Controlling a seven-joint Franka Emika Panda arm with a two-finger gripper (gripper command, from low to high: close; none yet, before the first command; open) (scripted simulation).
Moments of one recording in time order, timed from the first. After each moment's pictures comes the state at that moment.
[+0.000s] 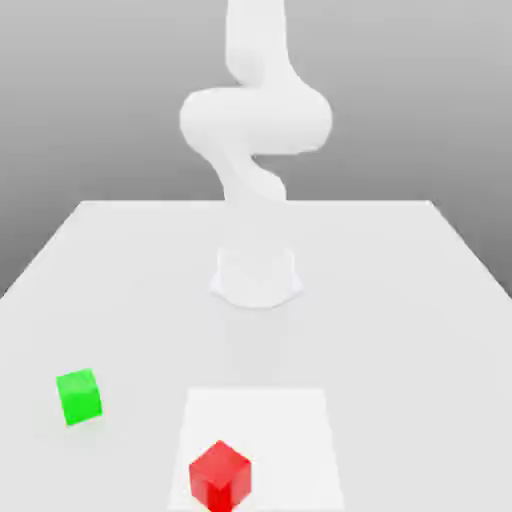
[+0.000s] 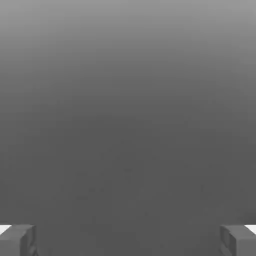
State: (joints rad) arm 0.05 -0.71 -0.05 -2.31 0.02 2.33 0.70
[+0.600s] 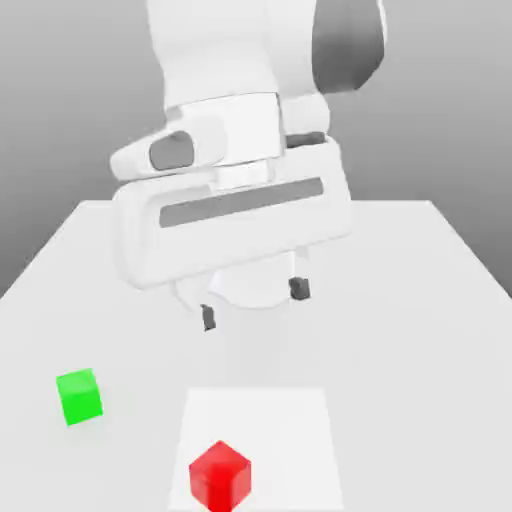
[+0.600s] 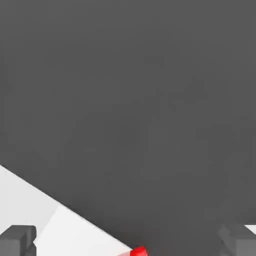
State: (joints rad) arm 0.24 -0.05 -0.27 -2.41 0.23 2.55 -0.04
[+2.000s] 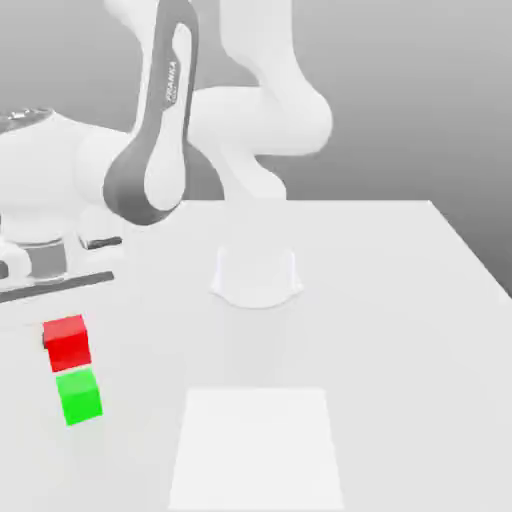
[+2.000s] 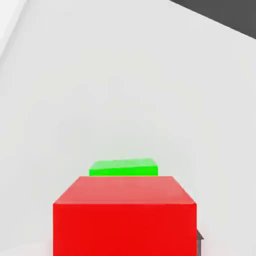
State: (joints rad) arm -0.16 0.09 -0.47 -2.68 0.12 2.76 -0.38
